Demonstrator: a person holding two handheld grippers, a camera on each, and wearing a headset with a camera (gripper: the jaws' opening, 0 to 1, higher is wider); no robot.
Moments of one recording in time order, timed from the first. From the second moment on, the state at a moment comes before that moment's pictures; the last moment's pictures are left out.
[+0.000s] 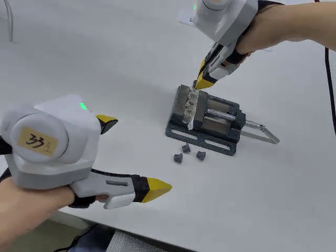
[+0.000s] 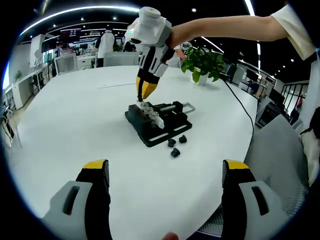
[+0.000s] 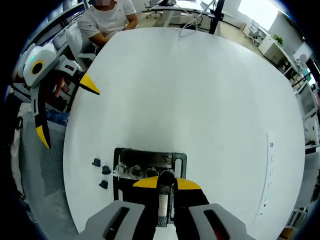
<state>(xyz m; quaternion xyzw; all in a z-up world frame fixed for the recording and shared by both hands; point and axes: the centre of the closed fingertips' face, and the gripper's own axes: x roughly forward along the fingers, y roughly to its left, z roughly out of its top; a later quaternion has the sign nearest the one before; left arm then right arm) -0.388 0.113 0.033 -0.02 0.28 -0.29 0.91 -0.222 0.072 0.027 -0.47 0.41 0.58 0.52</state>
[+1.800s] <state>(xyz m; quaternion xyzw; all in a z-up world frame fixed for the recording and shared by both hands) -0.386 0.124 0.031 -0.02 0.29 -0.28 0.92 -0.221 0.069 0.044 -0.48 0.38 0.61 0.50</state>
